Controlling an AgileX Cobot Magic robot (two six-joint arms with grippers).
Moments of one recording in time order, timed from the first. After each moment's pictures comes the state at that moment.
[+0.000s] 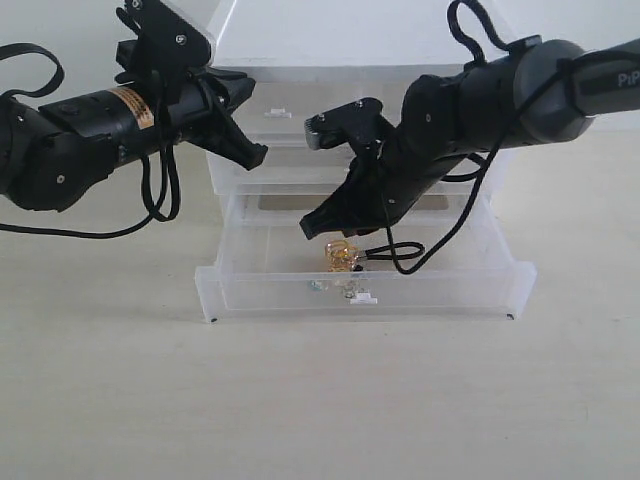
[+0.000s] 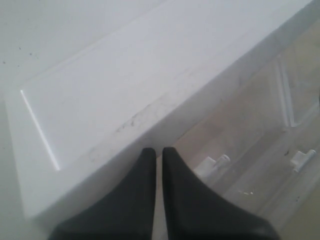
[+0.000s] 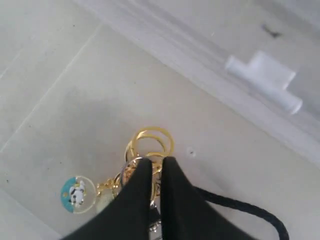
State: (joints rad) left arm -0.37 1.81 -1.00 0.25 -0.56 0.20; right arm 0.53 2.02 -1.36 0.18 0.42 -0.23
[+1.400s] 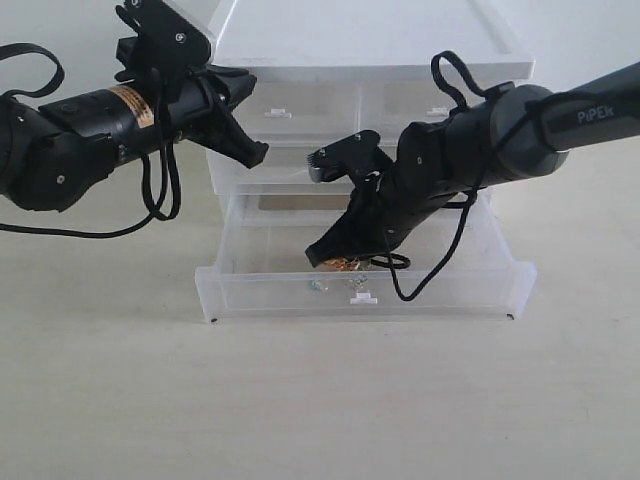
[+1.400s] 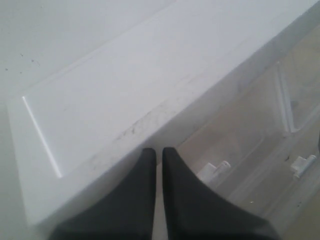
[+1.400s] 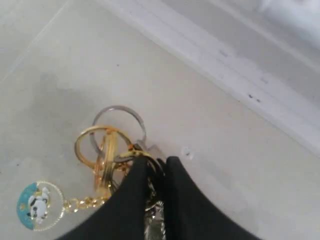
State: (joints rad) left arm -0.37 1.81 -1.00 0.26 -0.58 0.20; right arm 0.53 2.11 -1.32 0.17 0.32 -0.26
